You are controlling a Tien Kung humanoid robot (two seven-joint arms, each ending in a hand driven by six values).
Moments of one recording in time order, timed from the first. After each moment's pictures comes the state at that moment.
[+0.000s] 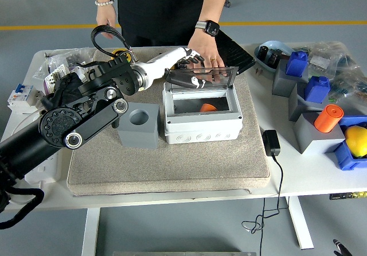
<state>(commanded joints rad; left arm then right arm) -0.89 0.15 -0.70 -1.13 1.44 -0.14 0.39 0.20 -0.20 0.25 0.30 0.47 -0.24 0.03</state>
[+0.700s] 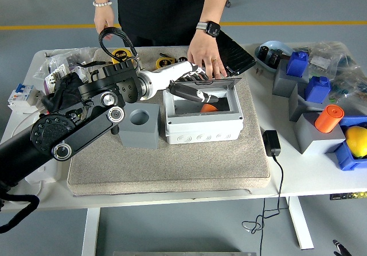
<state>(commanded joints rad) -0.86 0.17 -0.70 -1.29 1.42 -0.22 0.51 0.19 -0.19 0.27 0.30 0.46 -0.24 0.04</state>
